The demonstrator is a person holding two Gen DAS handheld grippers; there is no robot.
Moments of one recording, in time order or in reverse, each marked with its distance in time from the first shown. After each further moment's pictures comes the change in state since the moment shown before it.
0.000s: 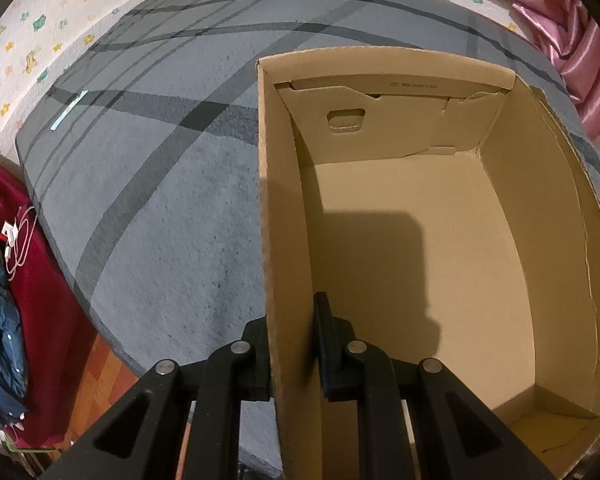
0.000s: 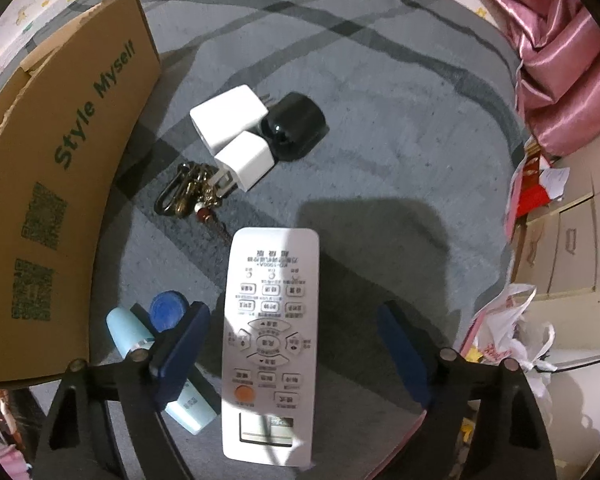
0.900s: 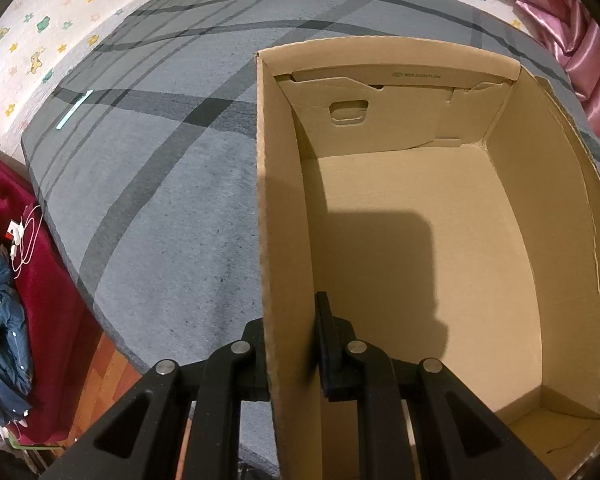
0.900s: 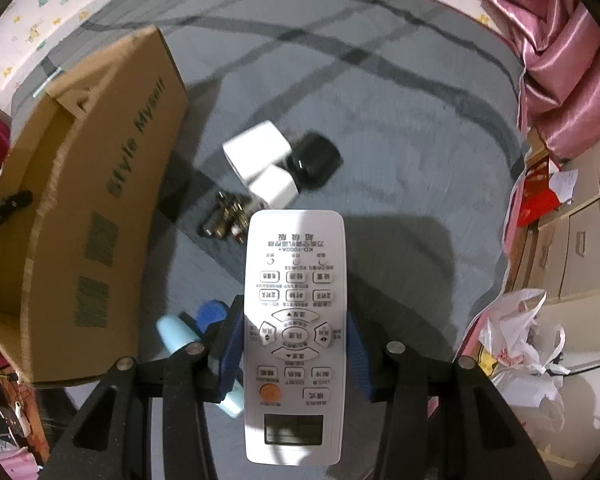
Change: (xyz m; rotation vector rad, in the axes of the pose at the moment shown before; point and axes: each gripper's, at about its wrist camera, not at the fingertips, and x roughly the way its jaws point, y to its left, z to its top) left arm -0.001 -0.007 -0.008 0.008 -0.004 0.036; right arm -0.047 0.008 0.004 0.004 -0.069 0.055
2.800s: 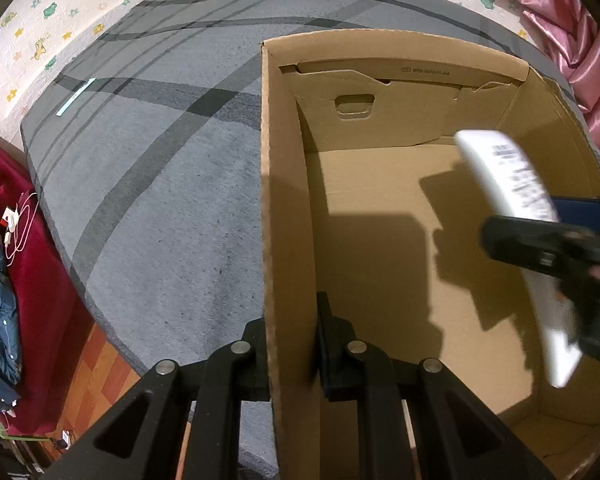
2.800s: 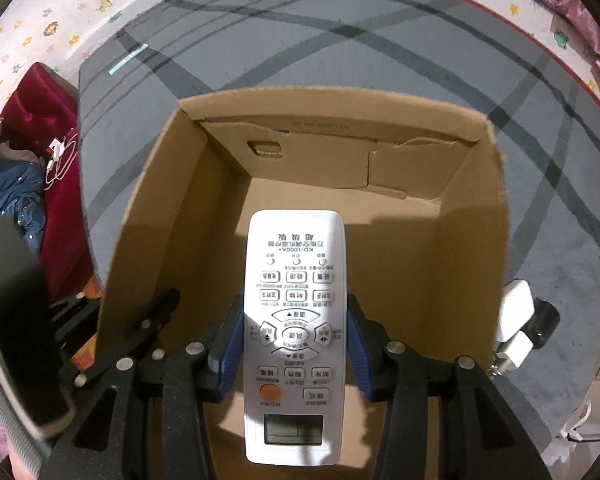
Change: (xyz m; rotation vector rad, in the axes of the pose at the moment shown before) left arm 0.004 0.008 -0.005 -0.035 0.002 -0.024; right arm 0.031 0.215 0.126 -0.156 0.045 0.198
